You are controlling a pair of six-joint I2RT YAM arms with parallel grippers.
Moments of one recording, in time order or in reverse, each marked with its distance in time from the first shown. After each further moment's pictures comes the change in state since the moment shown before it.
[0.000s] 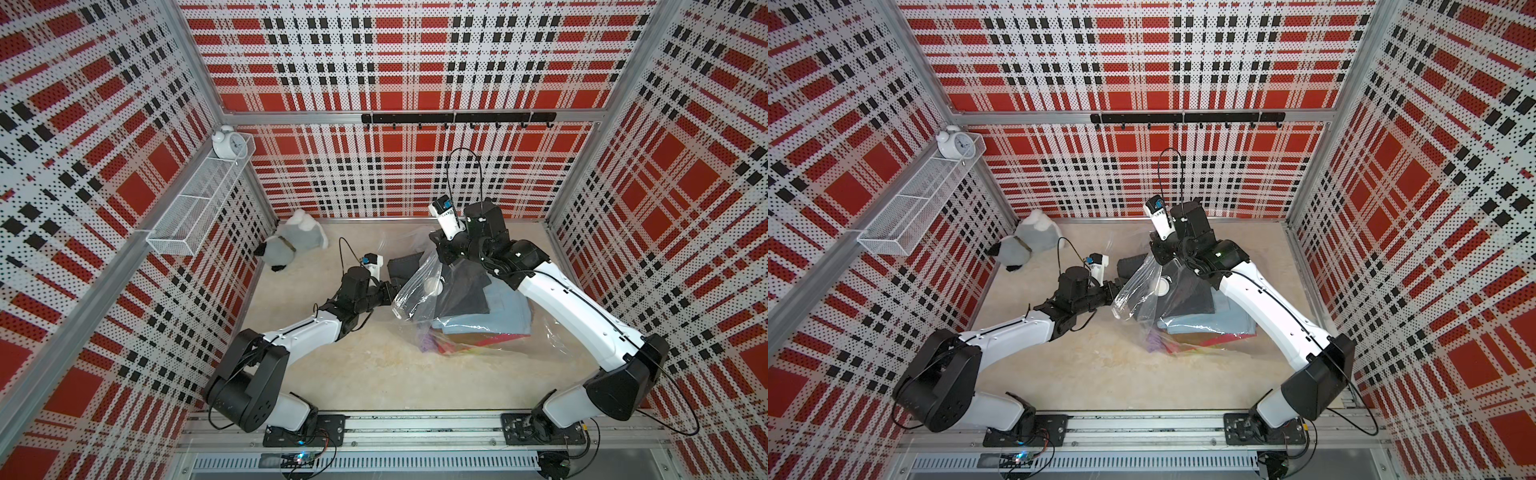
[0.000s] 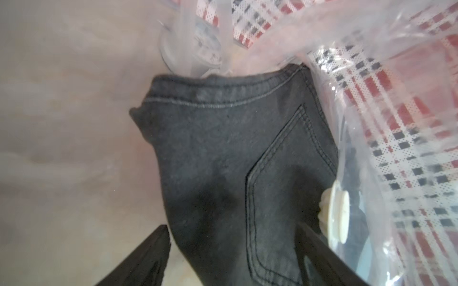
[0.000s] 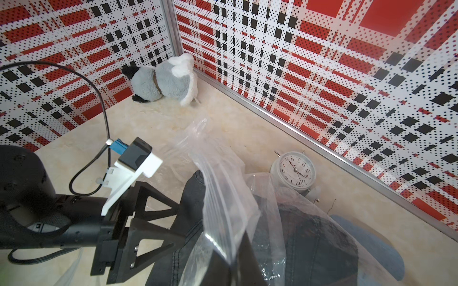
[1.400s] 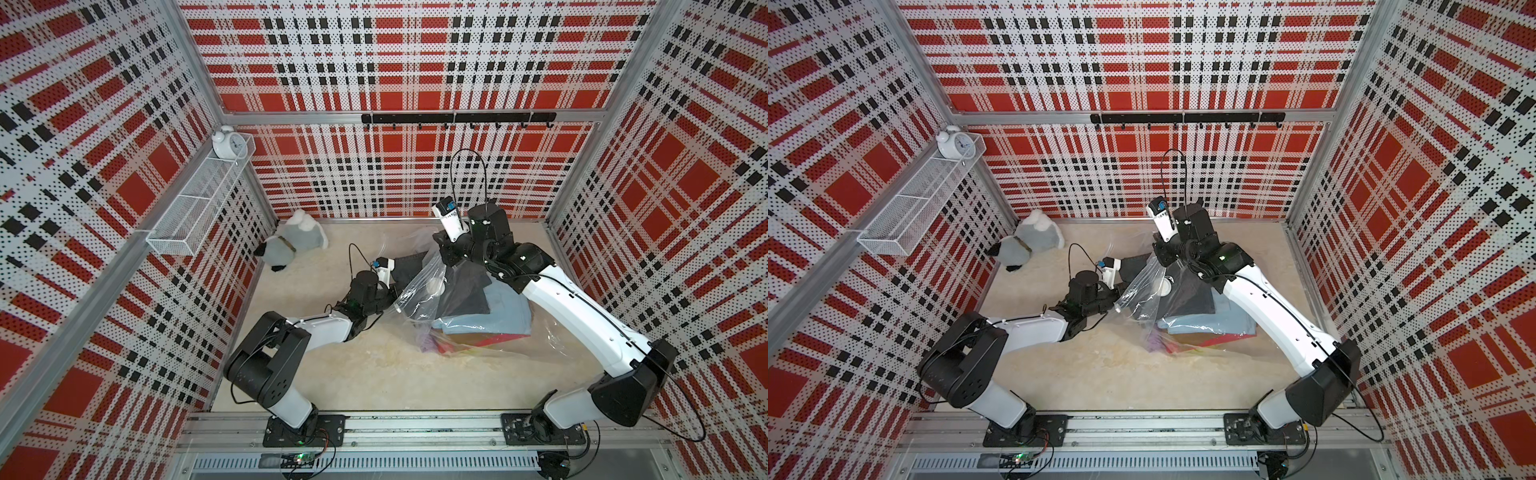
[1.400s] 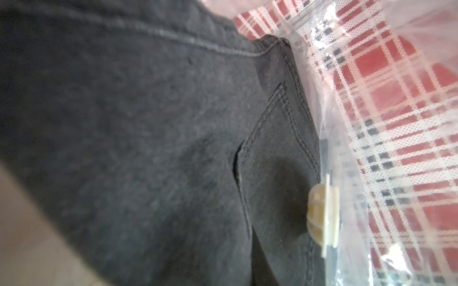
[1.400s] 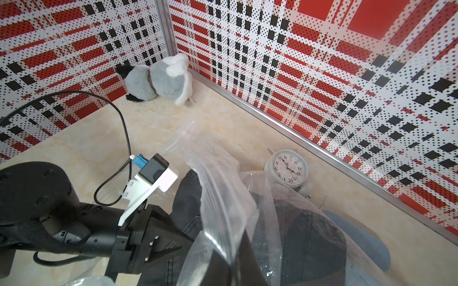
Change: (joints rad) left arm -0.029 0.128 -0.008 0.240 0.121 -0.123; right arm 0.000 -0.043 -0.036 0.002 0.047 -0.013
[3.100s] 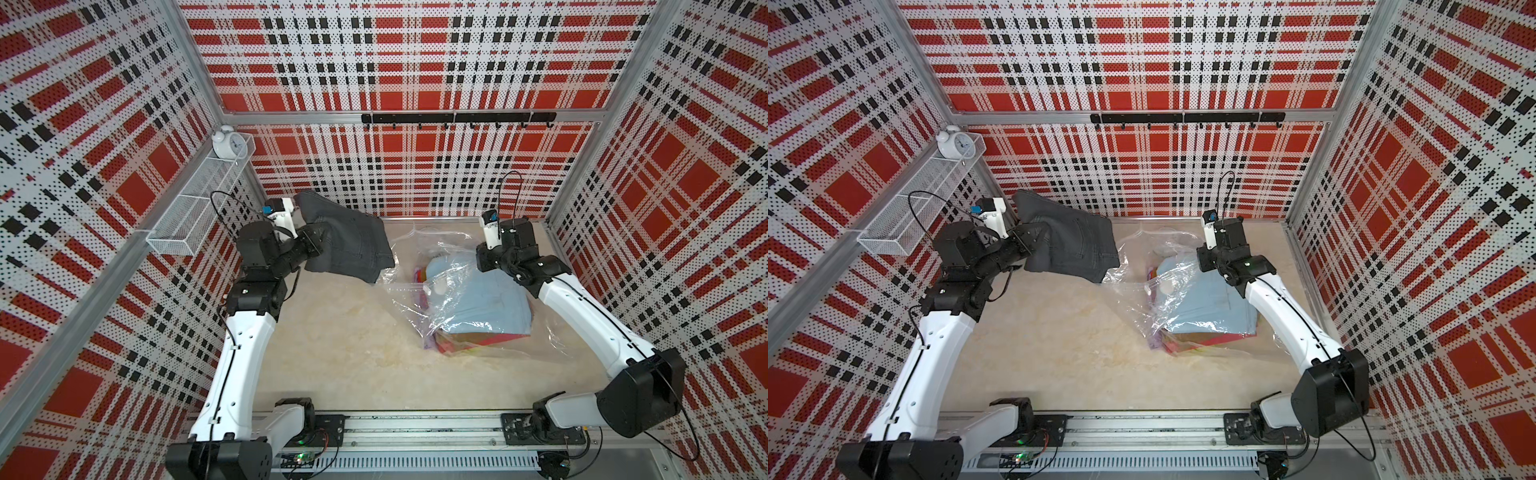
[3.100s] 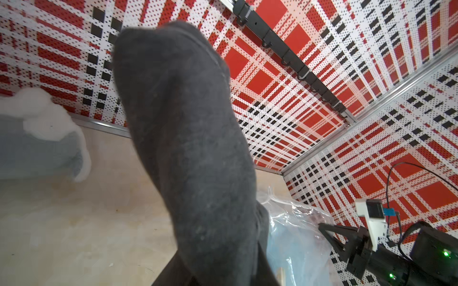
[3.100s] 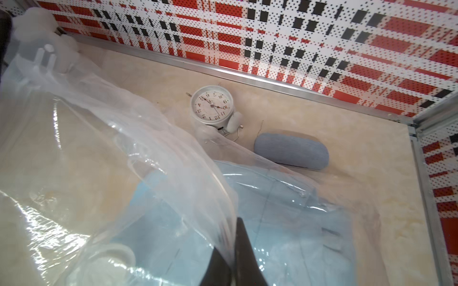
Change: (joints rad) left arm 0.578 -0.492 0.494 -0.828 0.034 0.206; right arm -0.301 -0.085 -0.298 0.061 0.060 0.103
